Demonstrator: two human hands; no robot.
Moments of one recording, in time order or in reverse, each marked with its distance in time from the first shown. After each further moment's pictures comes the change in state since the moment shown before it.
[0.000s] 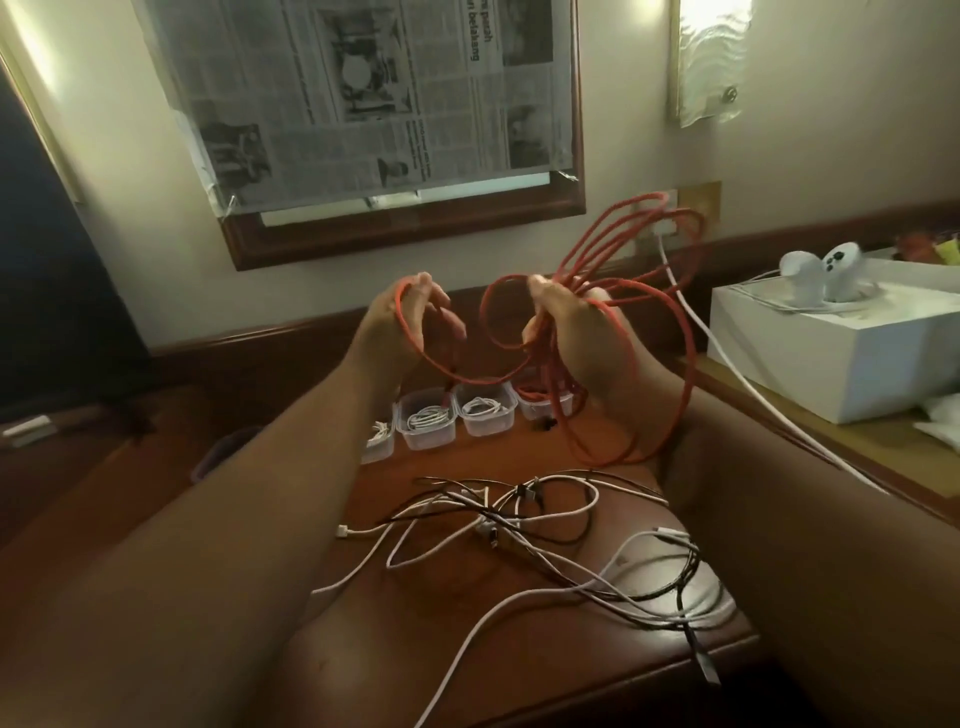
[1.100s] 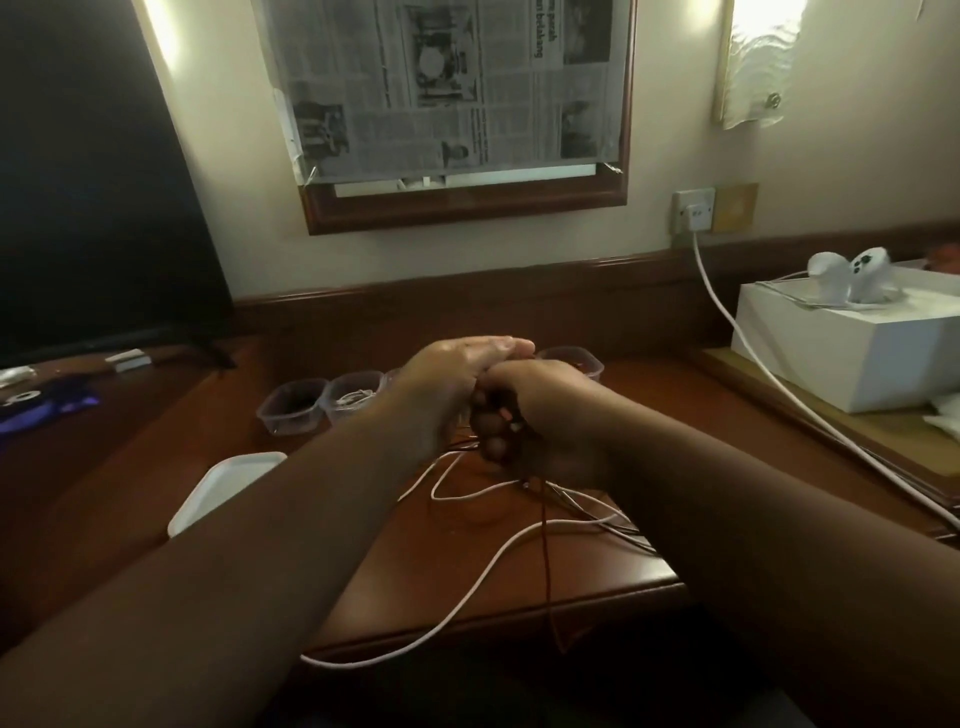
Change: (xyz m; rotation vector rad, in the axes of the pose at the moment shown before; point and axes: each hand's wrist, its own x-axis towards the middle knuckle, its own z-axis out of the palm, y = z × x) left_hand -0.152 0.051 -0.010 -0.223 -0.189 -0.399; right_hand -0.097 -0.019 0.090 0.203 -0.333 0.519
